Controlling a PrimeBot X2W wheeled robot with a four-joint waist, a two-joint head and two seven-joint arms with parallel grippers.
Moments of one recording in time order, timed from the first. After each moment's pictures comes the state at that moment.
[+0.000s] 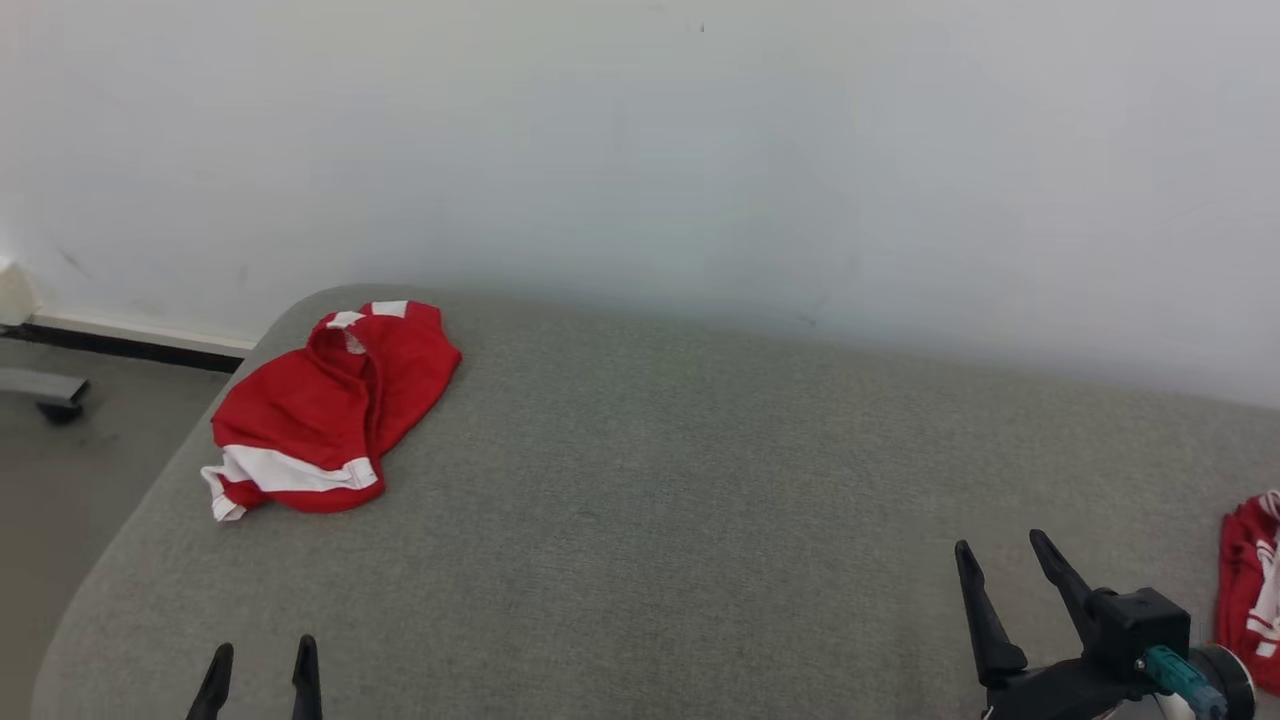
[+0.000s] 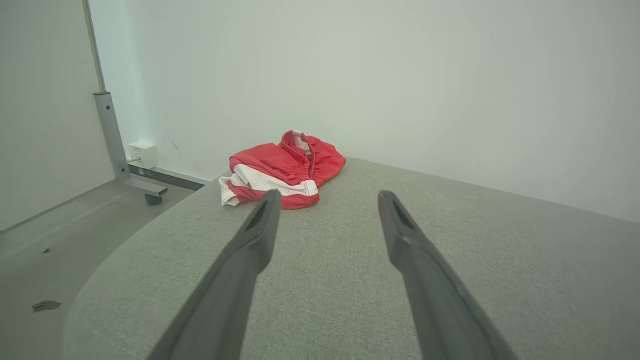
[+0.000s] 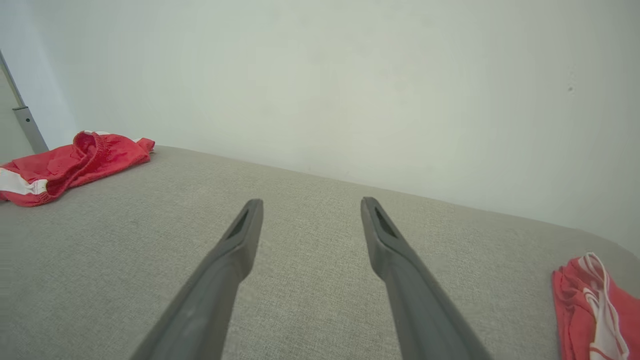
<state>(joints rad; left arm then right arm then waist) 0.13 0.08 0.11 0.13 -0.17 -0.13 -0.26 -0.04 -0.16 0.05 0.24 0.14 0.13 -0.10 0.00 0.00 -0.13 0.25</state>
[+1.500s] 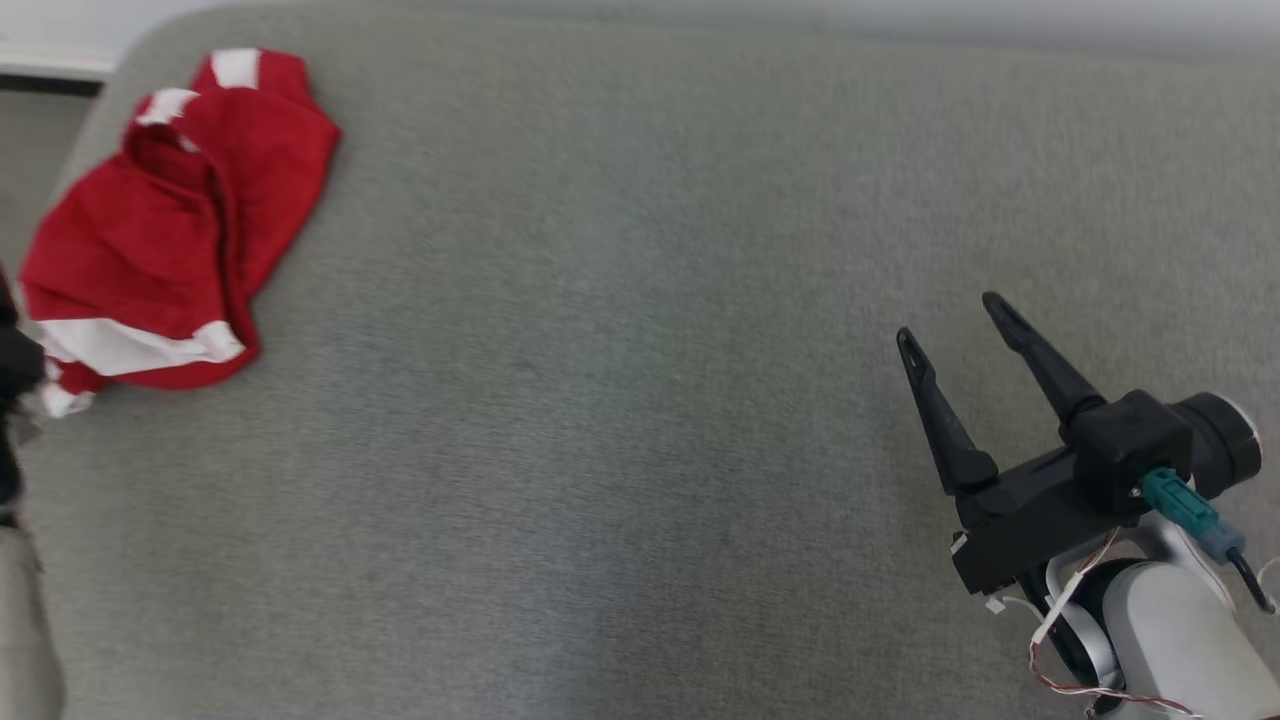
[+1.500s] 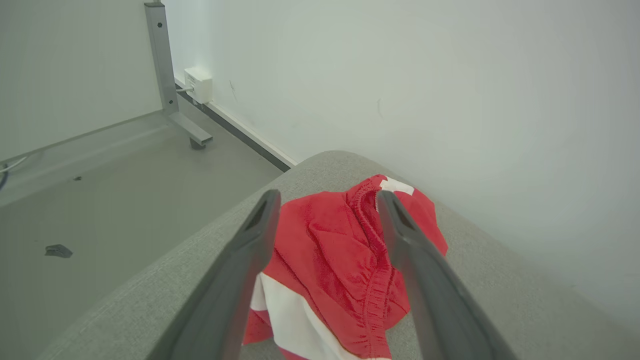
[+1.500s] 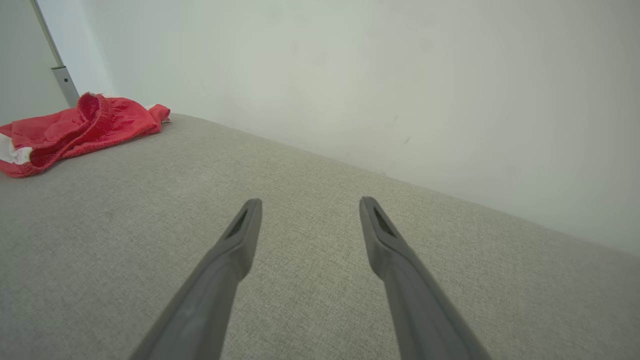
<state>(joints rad) -0.76 0.26 0.34 0.65 -0.43 -0.03 0.05 -0.31 -0.28 0.22 0.01 0.13 0.13 0.01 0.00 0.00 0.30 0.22</state>
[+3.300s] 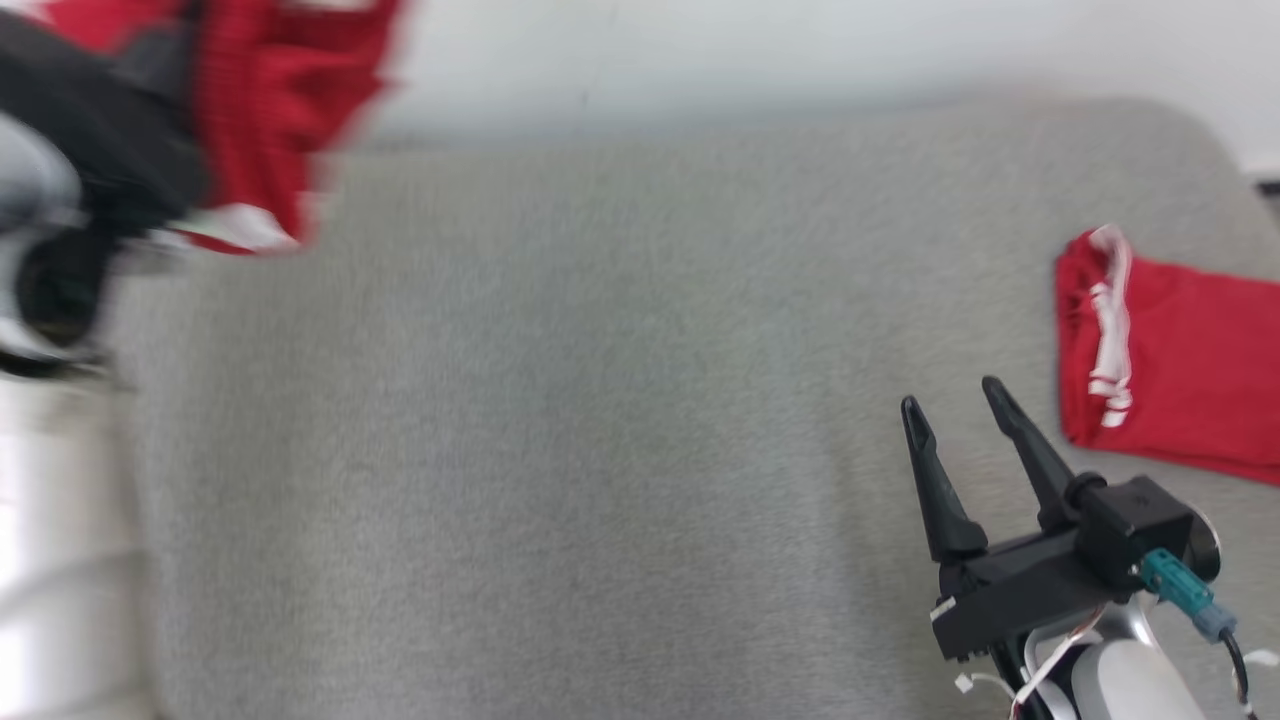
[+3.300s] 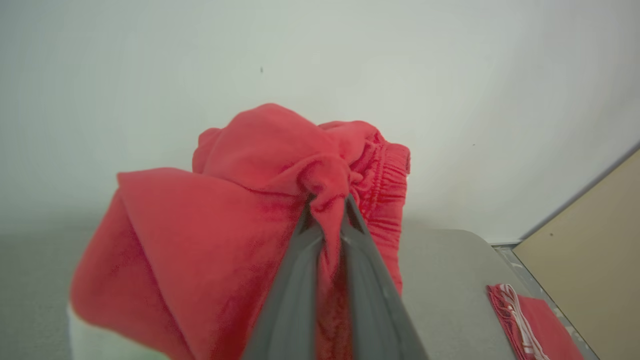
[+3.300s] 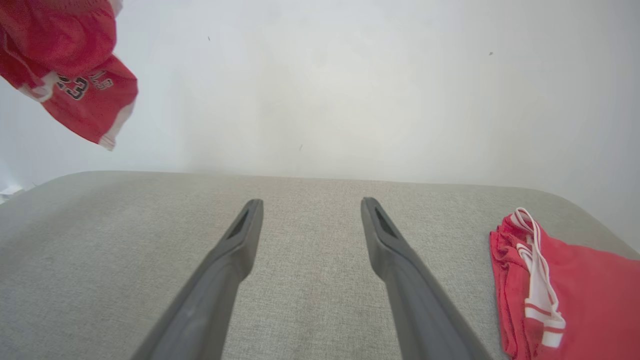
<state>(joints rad) -0.93 0.21 0.08 0.24 -0.58 -0.06 0.63 -0.19 -0.15 0.14 0.07 0.18 0.13 -0.10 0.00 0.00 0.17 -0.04</state>
